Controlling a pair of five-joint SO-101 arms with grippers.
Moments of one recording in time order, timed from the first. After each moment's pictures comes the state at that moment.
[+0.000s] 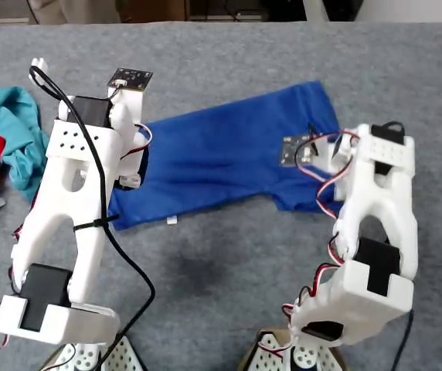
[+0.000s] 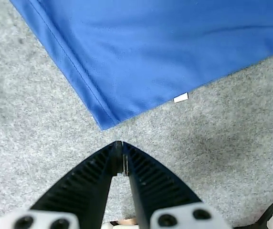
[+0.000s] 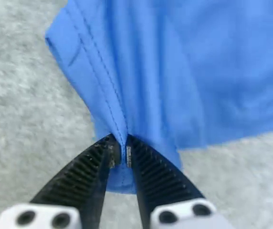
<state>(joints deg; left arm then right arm) 6.0 -4.6 -0.1 96.7 -9.2 15.8 8.6 14.6 66.5 90.5</state>
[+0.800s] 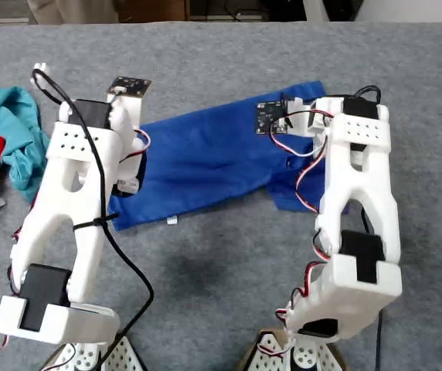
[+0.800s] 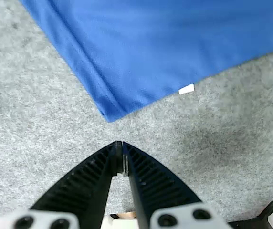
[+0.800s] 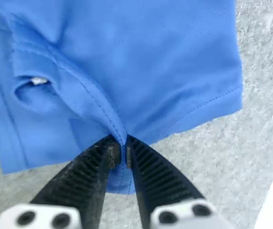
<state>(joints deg) 4.7 -4.6 2.8 96.7 -9.2 6.1 12.0 3.6 58.4 86.5</state>
